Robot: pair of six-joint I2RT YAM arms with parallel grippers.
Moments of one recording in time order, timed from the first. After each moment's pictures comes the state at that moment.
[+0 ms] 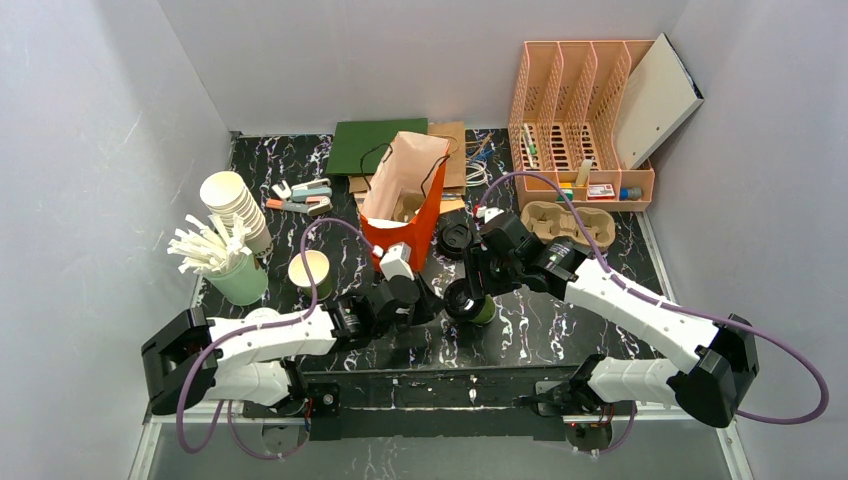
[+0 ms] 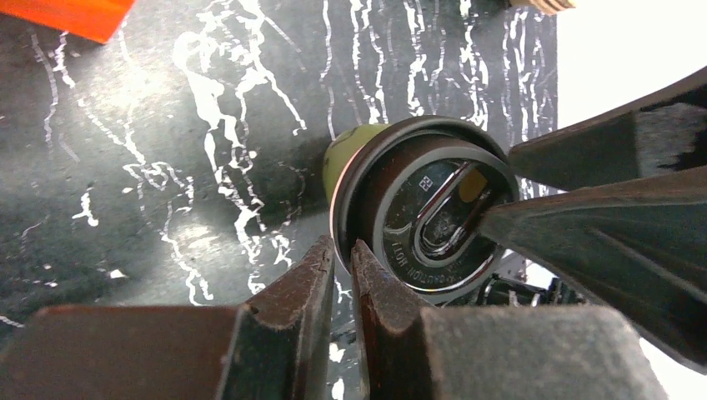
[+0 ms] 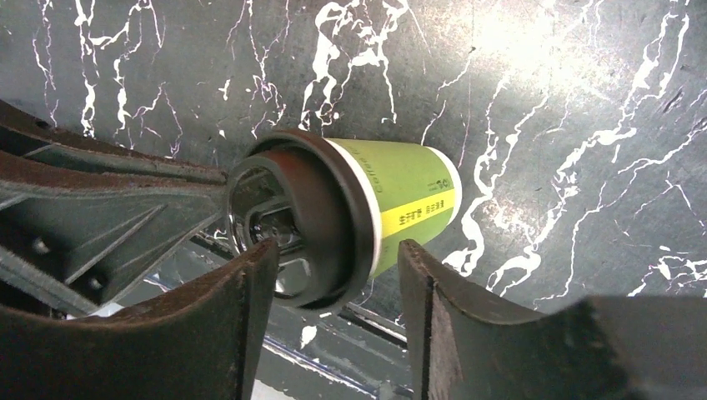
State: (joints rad) left arm -1.13 1.20 0.59 0.00 -0.35 -1.11; right arm 0.86 1.19 1.01 -0.76 0.03 0.51
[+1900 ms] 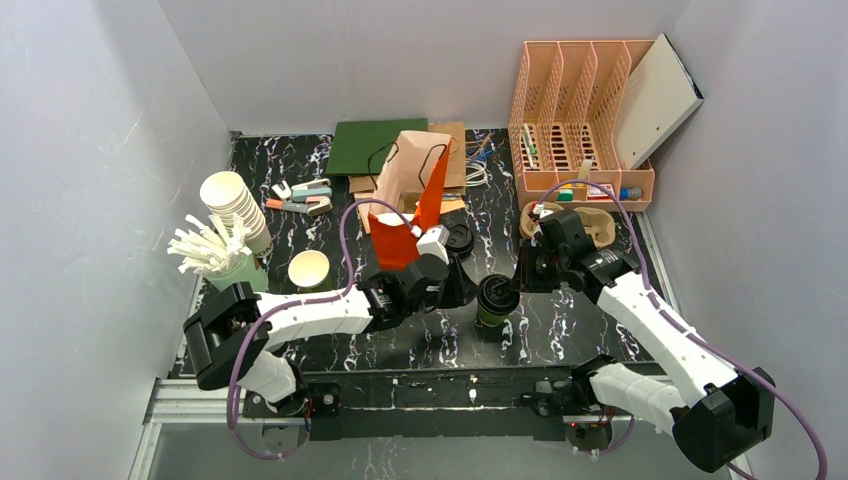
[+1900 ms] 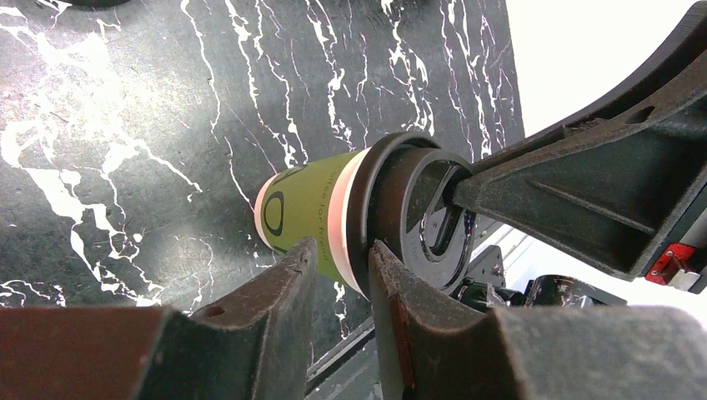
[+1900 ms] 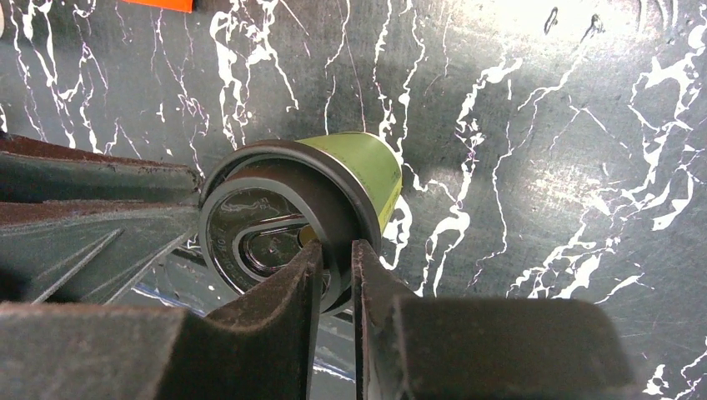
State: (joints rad) left arm -1.10 1.46 0.80 0.13 -0.21 -0.98; right arm 0.50 1.02 0.86 -0.80 -0.15 0.45
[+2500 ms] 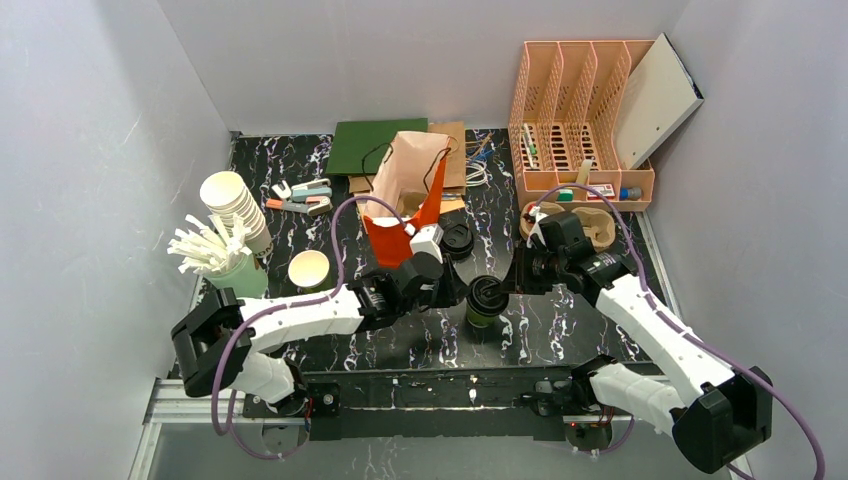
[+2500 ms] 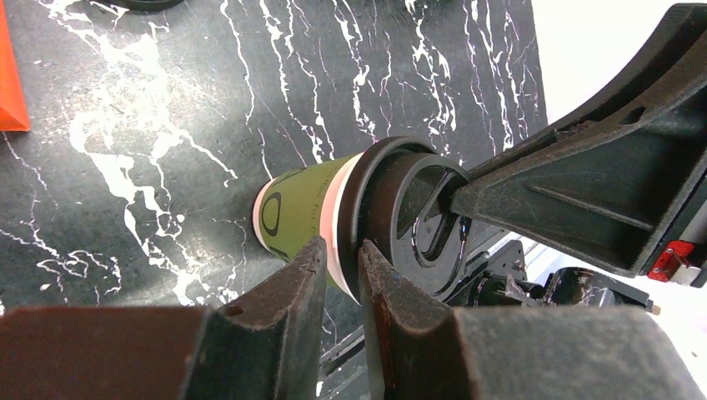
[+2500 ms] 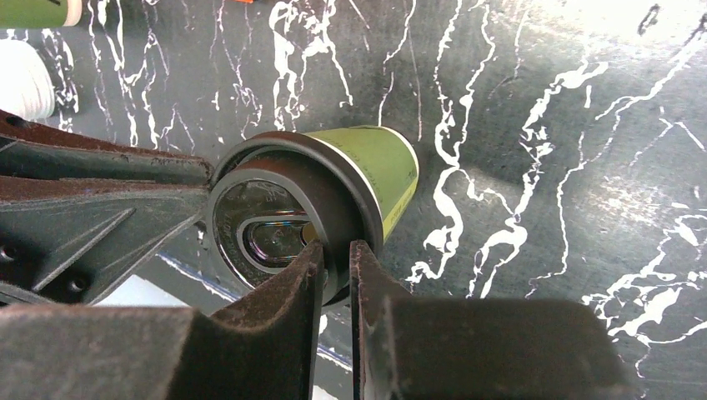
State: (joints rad) left arm -1.10 1.40 0.81 0.03 -0.22 -0.94; right arm 0.50 1.00 0.81 -0.72 -0.27 0.49
